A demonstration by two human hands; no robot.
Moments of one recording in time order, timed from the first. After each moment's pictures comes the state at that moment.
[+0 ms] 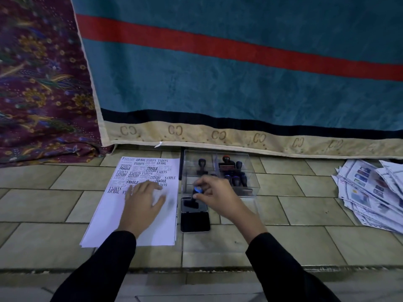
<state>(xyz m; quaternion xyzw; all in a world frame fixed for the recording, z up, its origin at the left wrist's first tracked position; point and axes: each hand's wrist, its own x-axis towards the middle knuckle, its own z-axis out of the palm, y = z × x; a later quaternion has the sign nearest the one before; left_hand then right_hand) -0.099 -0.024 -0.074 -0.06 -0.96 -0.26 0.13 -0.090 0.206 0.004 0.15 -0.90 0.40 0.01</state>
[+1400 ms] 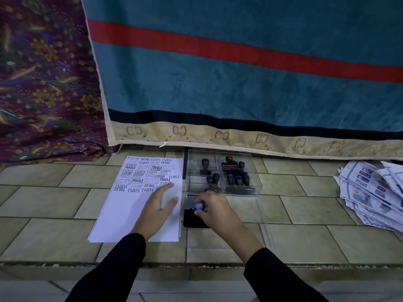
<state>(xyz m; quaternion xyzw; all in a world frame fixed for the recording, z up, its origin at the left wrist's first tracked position) -0.081 -0.009 -0.088 -0.08 -0.84 -0.53 0.02 -0.060 0.189 -0.022 0.16 -0.95 0.28 0.04</state>
